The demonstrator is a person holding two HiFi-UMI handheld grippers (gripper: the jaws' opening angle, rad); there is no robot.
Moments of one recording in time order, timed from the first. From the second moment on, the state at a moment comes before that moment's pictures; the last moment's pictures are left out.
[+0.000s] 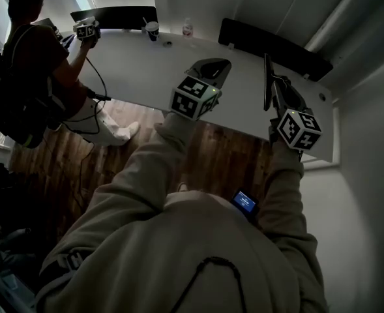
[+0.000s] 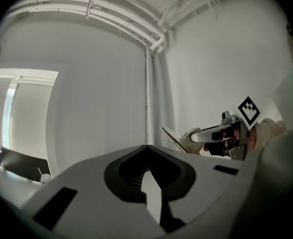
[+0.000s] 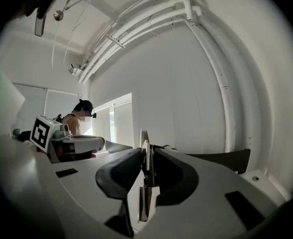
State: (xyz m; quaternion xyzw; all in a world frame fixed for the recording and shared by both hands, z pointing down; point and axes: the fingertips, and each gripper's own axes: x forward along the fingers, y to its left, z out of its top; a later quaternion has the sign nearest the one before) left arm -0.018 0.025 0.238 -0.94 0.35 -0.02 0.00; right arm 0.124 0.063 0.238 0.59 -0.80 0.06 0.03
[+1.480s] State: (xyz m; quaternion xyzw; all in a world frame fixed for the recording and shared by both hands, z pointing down) left arm 0.006 0.044 0.248 -0.93 0.38 -0.03 0.01; right arm 0.187 0.093 0.245 0.59 -0.81 0.06 0.02
